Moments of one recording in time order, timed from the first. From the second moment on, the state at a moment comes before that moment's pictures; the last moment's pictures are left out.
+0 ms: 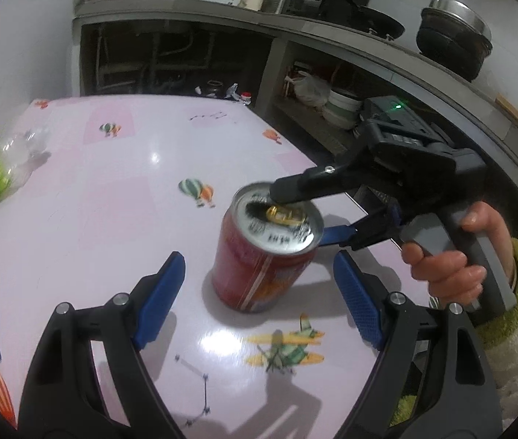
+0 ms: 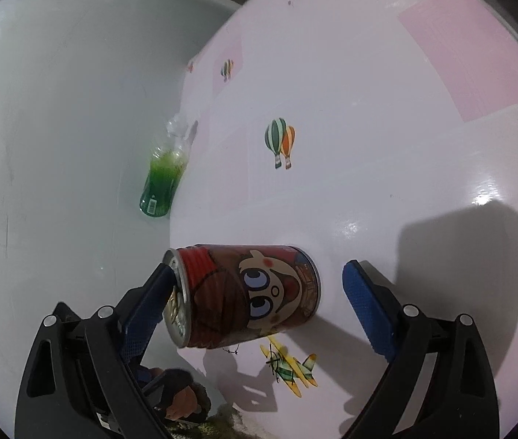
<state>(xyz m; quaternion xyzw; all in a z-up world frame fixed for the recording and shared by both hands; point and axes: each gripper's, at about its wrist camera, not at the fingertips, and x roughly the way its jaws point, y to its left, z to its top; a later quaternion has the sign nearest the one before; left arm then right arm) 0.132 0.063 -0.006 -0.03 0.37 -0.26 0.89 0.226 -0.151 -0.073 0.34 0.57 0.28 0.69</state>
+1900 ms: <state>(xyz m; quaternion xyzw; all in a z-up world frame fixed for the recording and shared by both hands) 0.060 0.202 -0.022 -0.05 0.37 -0.02 0.93 0.446 0.190 -0.076 0.25 0.65 0.16 0.70</state>
